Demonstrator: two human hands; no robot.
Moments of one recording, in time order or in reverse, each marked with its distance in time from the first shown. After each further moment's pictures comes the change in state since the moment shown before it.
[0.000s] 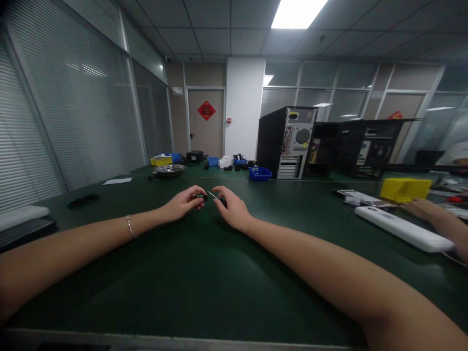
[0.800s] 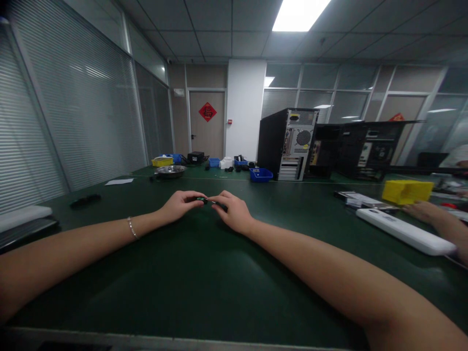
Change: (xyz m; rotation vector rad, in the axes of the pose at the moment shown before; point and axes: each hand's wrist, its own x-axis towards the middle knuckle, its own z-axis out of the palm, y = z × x) left_hand -0.006 -0.002 -0.005 0.160 0.080 0.062; right_hand -0.003 -0.005 -0.005 -0.101 -0.062 -0.145
